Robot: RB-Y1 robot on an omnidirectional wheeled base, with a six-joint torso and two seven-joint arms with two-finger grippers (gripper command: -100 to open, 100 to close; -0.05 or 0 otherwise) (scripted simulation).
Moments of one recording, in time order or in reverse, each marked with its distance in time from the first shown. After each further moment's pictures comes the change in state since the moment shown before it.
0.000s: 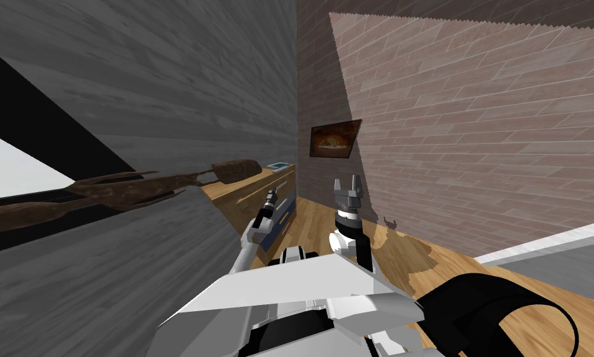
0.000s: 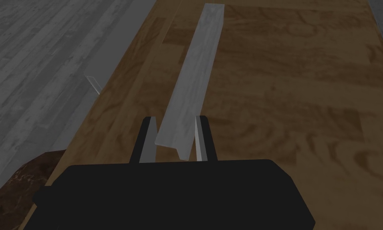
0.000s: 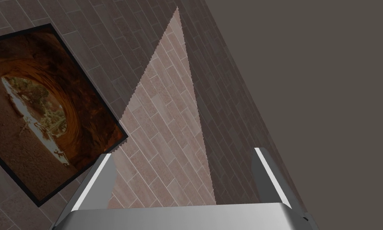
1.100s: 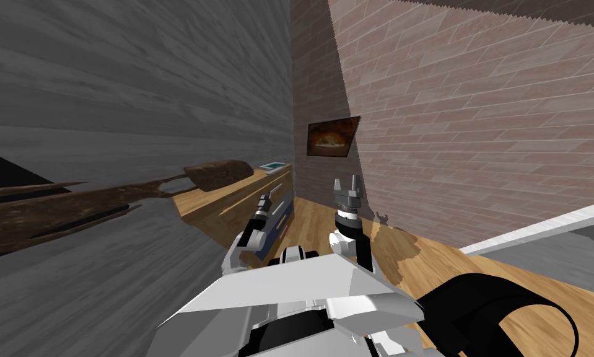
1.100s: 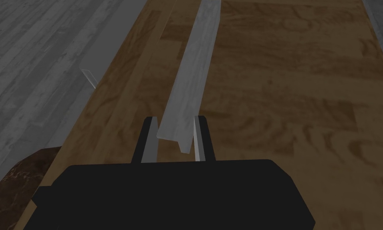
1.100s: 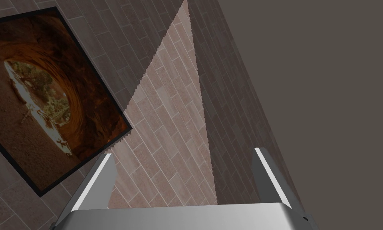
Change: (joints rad) left arm 0.266 0.019 -0.022 -0.314 -0.024 0.070 0.000; right arm 0.000 0.000 0.000 0.000 0.000 0.000 0.000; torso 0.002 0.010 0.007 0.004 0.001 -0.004
